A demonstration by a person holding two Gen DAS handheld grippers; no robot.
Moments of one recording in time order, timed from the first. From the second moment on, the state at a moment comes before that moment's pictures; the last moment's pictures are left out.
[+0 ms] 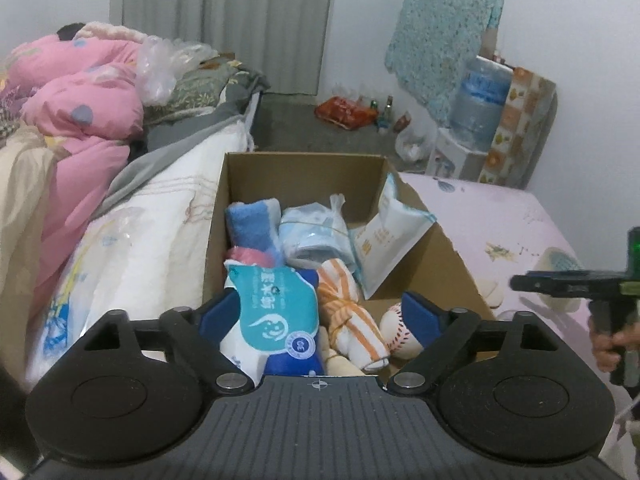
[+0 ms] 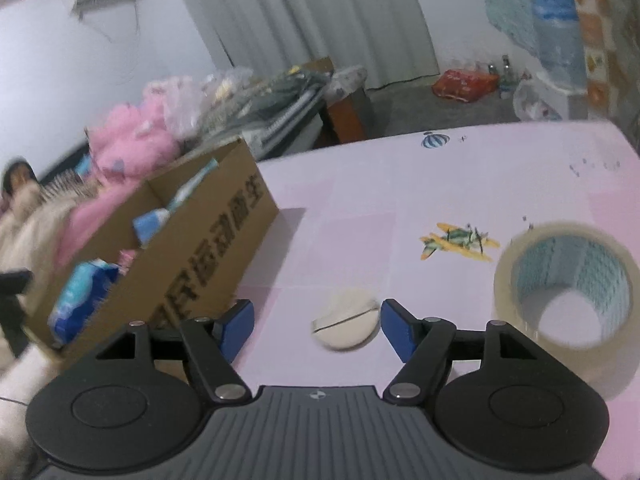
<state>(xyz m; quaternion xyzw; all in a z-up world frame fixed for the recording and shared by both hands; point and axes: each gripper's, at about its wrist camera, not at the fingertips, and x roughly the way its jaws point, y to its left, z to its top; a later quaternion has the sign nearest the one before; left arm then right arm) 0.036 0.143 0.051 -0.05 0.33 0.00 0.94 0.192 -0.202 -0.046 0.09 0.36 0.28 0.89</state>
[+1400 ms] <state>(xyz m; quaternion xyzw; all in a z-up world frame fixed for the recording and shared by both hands) -0.013 0.155 0.031 -0.12 0.29 0.00 0.95 0.150 -0.089 0.071 -0.04 0.30 0.43 0.85</state>
